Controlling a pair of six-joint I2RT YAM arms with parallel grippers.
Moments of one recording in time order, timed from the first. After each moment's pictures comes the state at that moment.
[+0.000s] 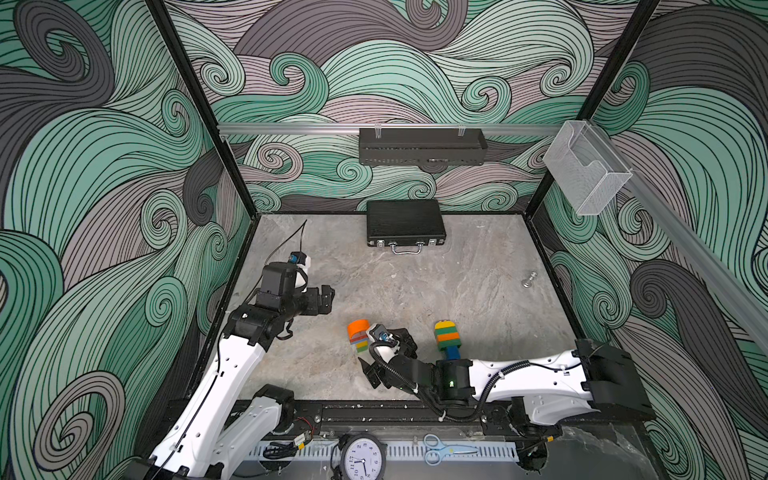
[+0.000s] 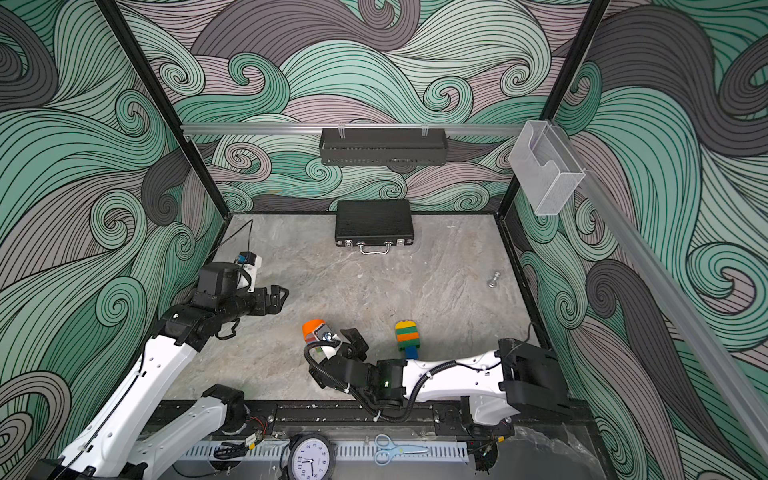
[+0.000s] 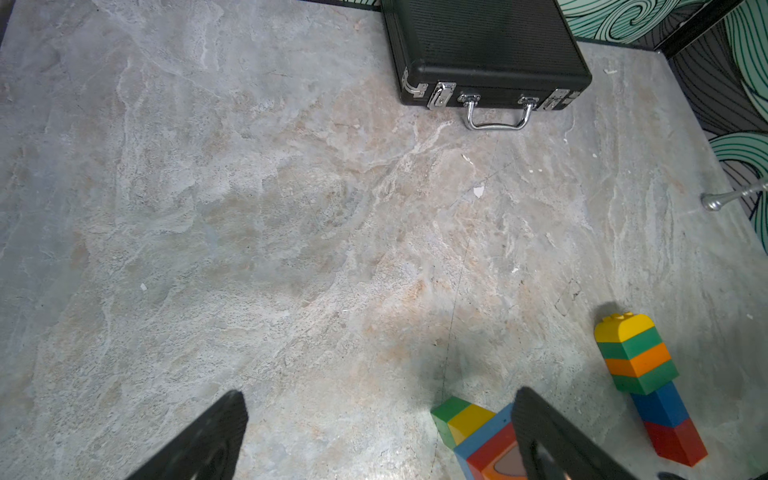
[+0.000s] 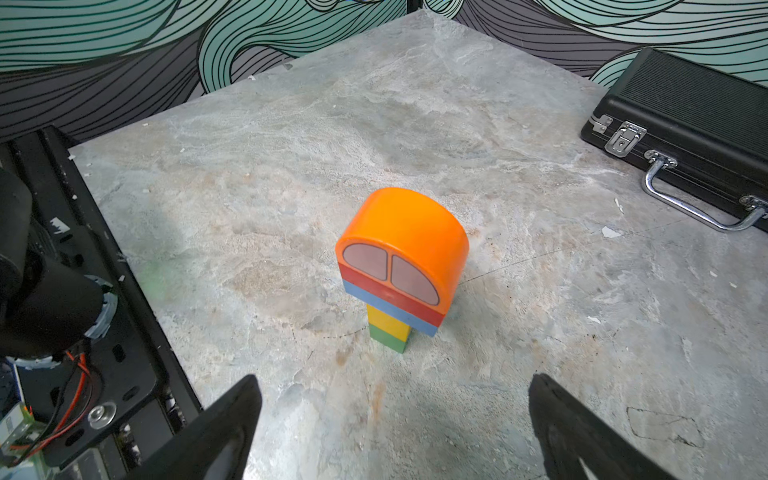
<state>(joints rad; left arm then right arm) -0.23 0.86 0.88 -0.79 0.08 -0.22 1.47 1.43 0.76 0.07 0.60 0.35</state>
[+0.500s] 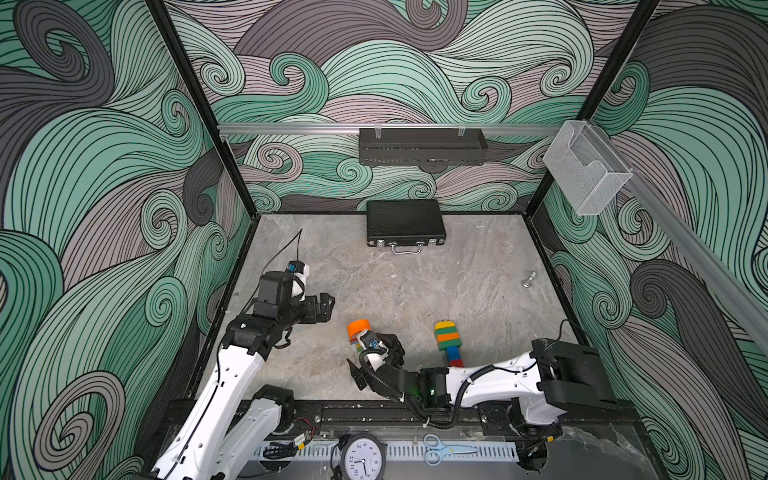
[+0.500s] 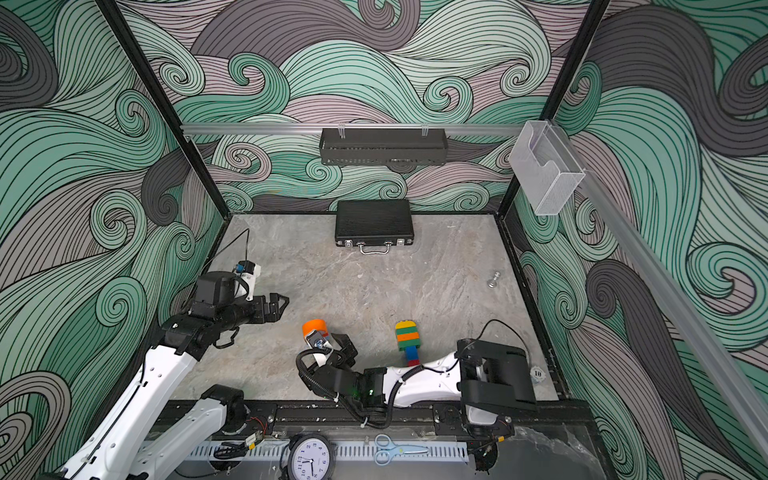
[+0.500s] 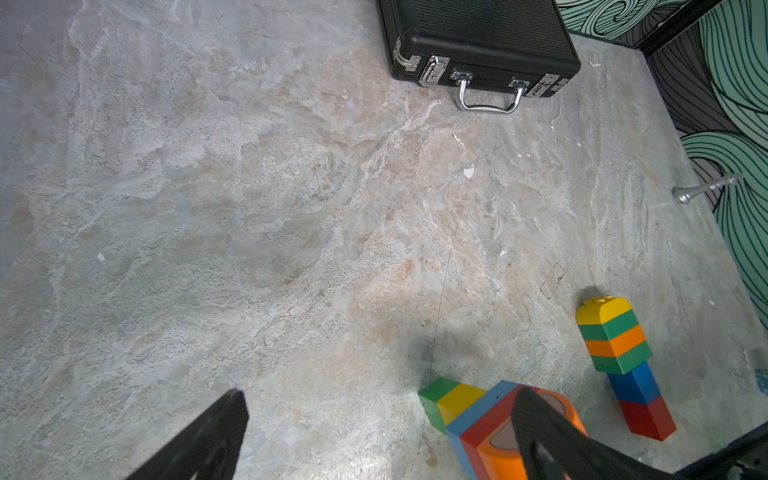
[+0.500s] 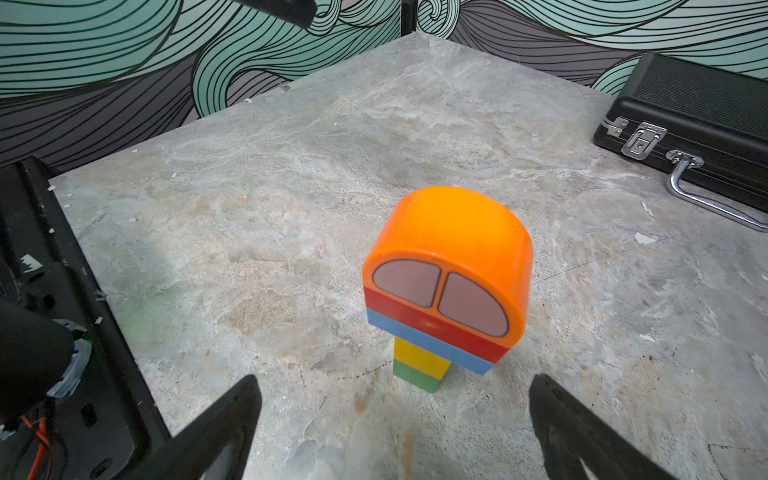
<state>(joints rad) -0.20 0.80 0.79 -0.77 0.18 -0.25 1.50 1.61 0.76 0.31 0.69 0.36</state>
